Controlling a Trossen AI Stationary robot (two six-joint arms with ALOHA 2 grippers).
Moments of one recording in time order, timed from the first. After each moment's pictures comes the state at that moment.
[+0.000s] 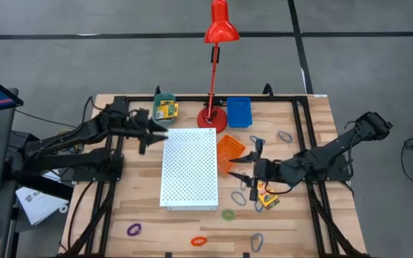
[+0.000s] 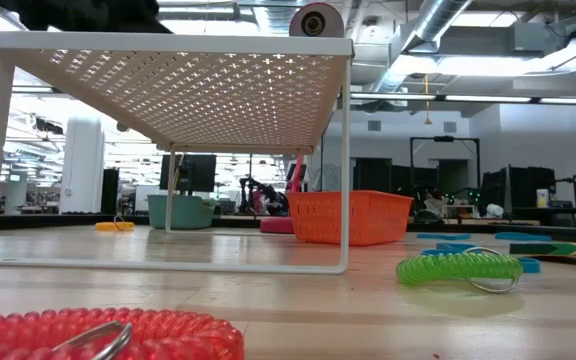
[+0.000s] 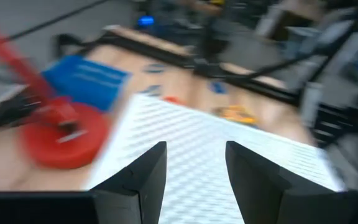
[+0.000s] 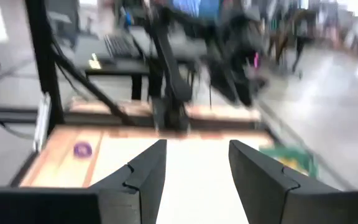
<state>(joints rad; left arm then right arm) 0.42 0.72 0.60 -0.19 0.39 -0.15 0.50 1.25 1.01 0.01 0.68 0.04</state>
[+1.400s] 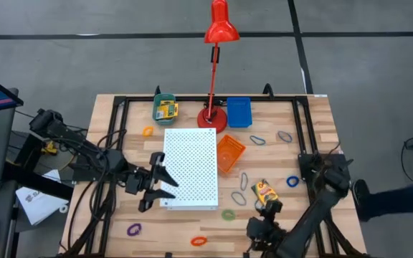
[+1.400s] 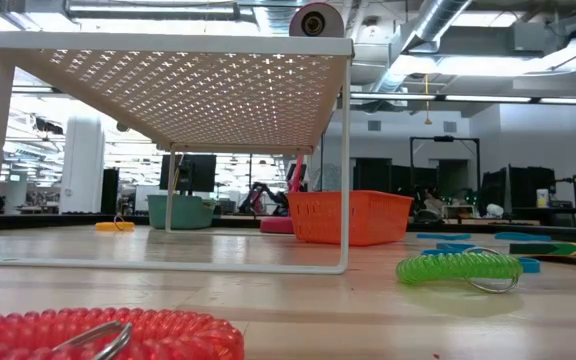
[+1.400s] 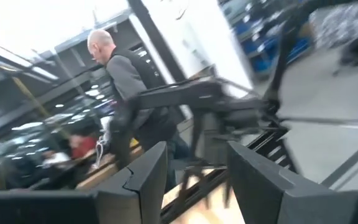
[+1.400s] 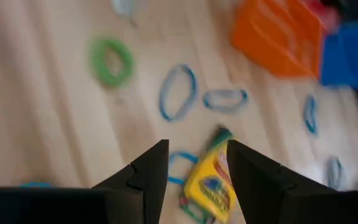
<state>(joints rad) -0.50 1.07 0.66 0.60 -0.13 0.58 0.92 2.16 1.83 -1.57 0.63 1.27</state>
